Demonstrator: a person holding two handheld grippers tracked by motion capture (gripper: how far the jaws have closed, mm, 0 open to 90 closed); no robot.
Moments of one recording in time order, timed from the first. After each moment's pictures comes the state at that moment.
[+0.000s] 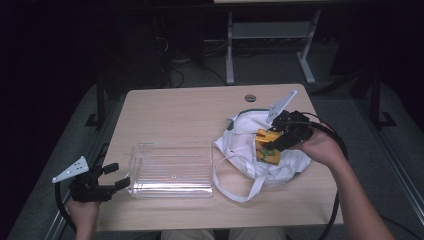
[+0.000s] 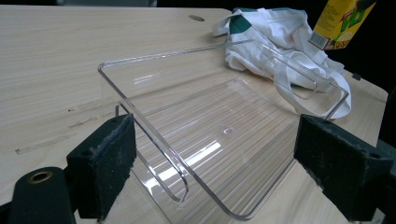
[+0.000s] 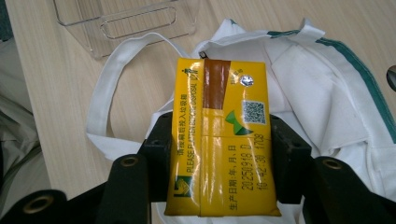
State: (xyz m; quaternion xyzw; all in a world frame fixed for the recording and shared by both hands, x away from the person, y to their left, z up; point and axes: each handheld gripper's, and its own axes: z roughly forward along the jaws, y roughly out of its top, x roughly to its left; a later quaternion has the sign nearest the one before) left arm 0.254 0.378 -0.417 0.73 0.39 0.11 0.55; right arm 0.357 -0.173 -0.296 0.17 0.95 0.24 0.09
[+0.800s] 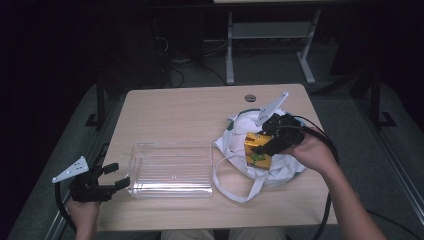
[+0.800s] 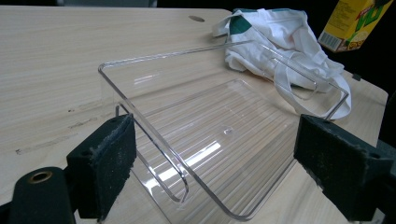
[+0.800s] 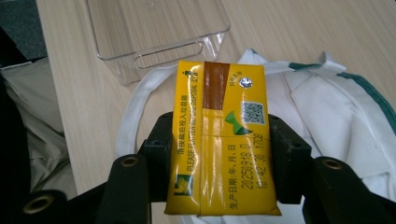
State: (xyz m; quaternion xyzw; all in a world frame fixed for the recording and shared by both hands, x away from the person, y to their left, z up) left arm 0.254 0.378 -0.417 0.73 0.38 0.11 0.55; right arm 0.337 -0.145 -0.284 0.16 0.95 0.27 0.08
